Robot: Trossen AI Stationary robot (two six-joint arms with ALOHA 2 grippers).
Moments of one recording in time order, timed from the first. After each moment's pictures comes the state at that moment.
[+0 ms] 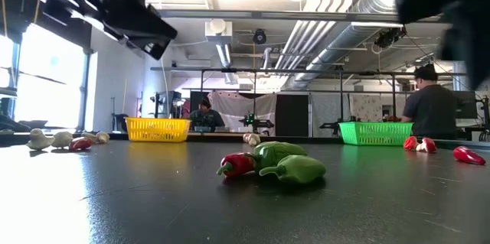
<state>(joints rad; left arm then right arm) -0.09 1.15 0.48 0.26 0.20 -0.04 0.52 1.37 0.86 -0.69 0.06 1.02</state>
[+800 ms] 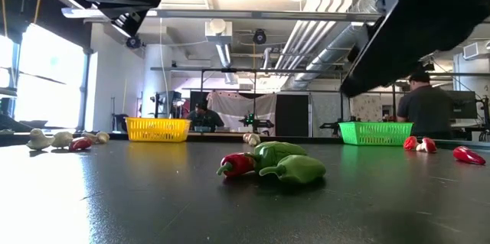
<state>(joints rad) -0.44 1.15 0.52 0.24 -0.27 -0.21 0.55 1.70 0.88 0.05 0.24 0.56</state>
